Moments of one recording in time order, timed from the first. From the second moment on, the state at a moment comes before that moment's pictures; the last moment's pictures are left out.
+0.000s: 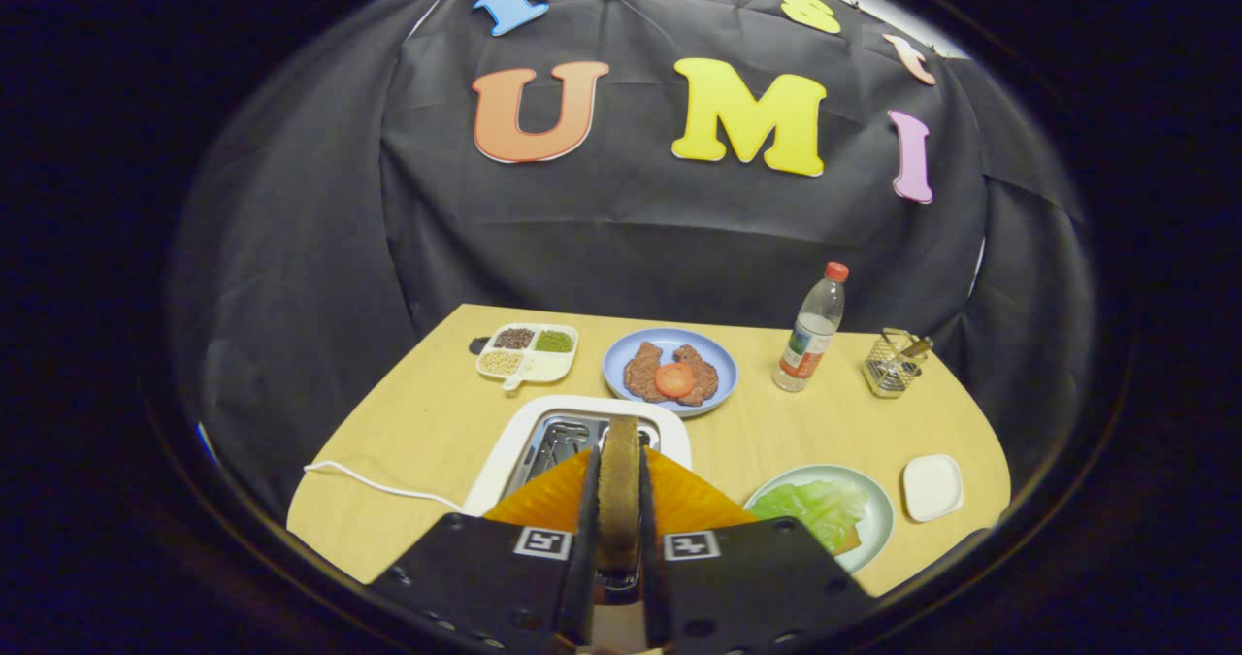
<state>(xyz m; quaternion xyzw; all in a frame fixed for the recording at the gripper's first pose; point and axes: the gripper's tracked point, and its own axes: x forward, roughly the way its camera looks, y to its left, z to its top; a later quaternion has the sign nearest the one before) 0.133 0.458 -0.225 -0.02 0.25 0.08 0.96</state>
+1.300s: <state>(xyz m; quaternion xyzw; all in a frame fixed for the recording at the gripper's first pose) 0.135 0.314 -0.165 0.04 0.21 0.09 0.97</state>
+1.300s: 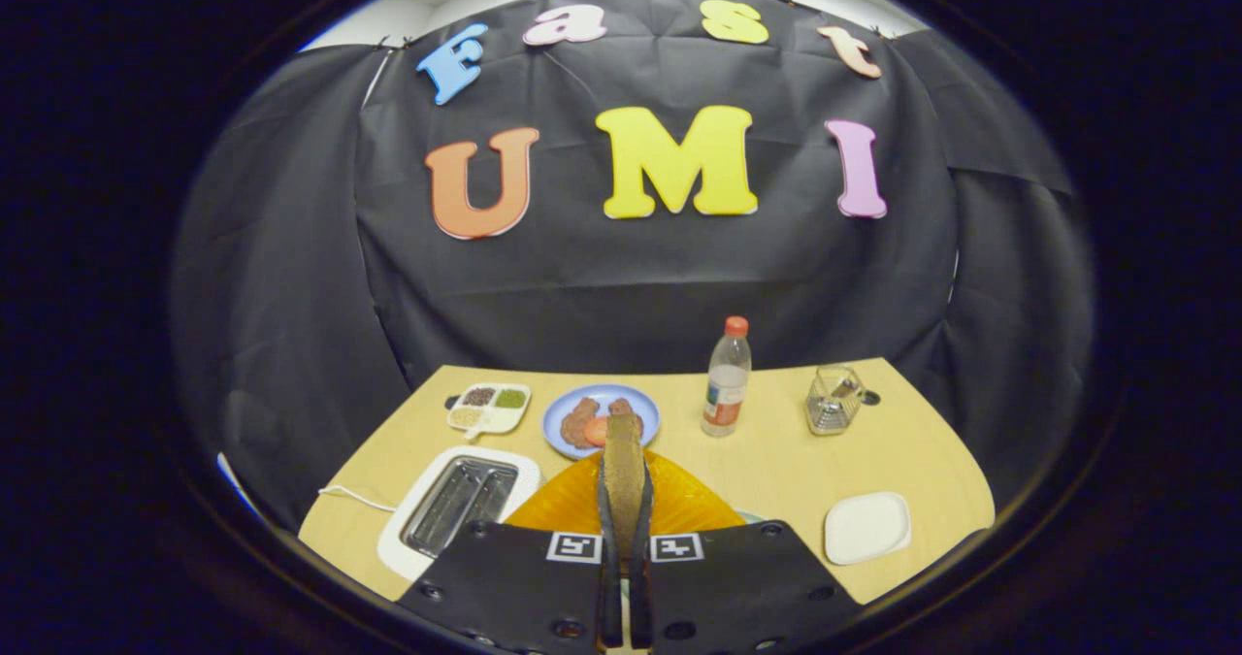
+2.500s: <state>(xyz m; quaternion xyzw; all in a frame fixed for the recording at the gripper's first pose) 0.157 0.221 -0.308 0.06 0.28 0.03 0.96</state>
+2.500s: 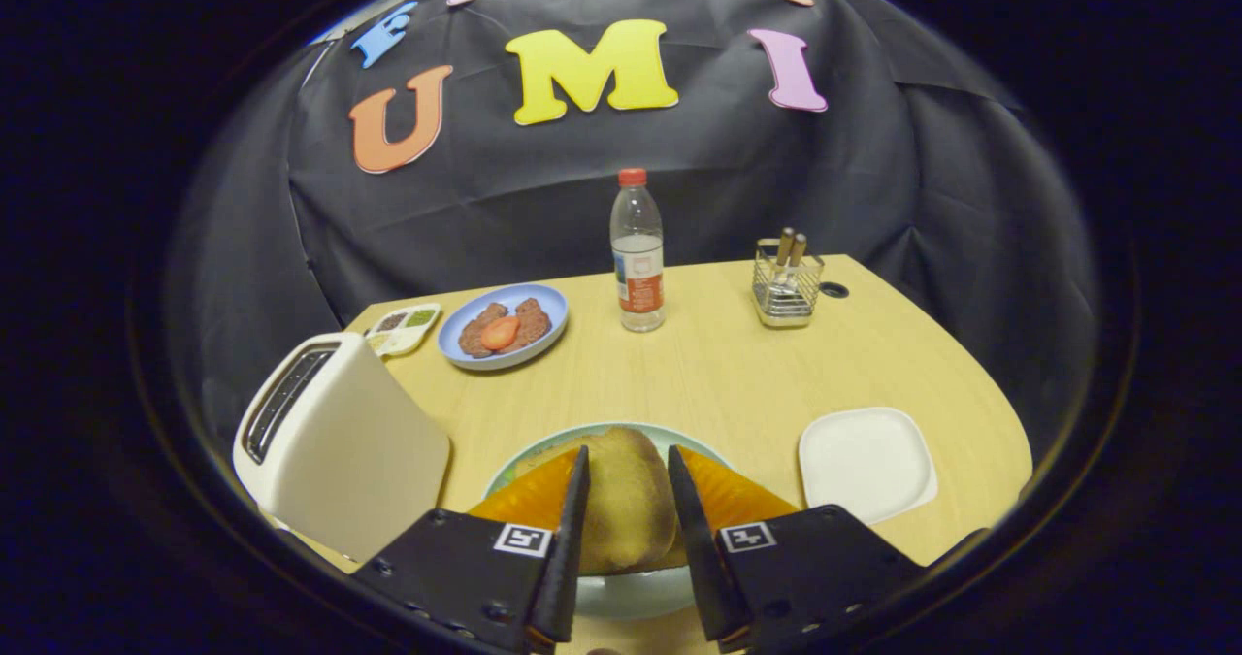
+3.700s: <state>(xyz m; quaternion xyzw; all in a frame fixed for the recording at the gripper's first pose) 0.071 0.078 -0.019 -0.01 0.05 0.07 1.00</state>
